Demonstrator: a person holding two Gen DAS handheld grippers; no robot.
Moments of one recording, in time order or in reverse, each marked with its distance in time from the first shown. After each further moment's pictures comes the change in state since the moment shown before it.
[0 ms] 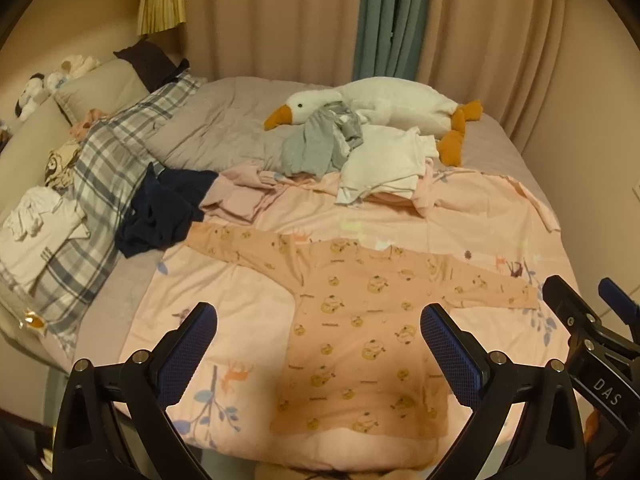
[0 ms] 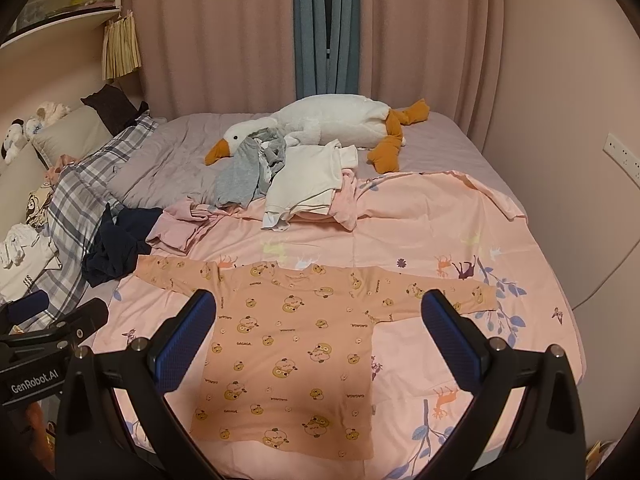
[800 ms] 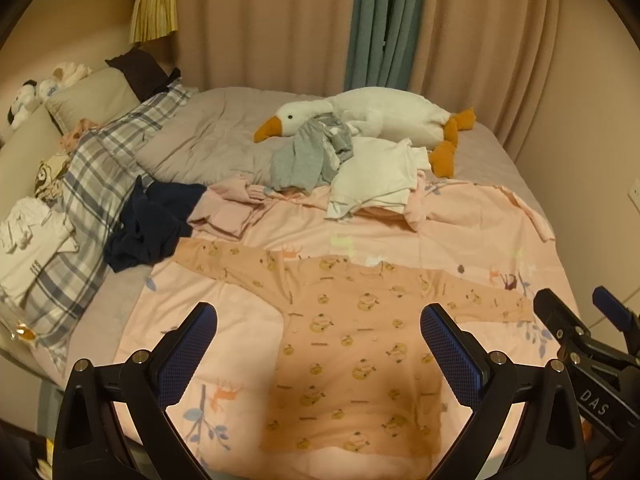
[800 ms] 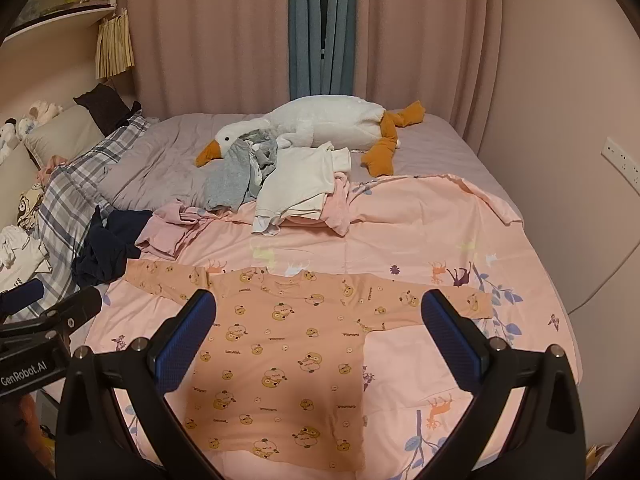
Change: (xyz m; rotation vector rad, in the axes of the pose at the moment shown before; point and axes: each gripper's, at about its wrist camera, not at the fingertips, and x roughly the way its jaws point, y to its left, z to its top) left arm 0.008 -0.008 0.017 -0.003 -0.027 -0.022; right arm 0.015 -0.005 0.009 -0.004 -0.006 -0.022
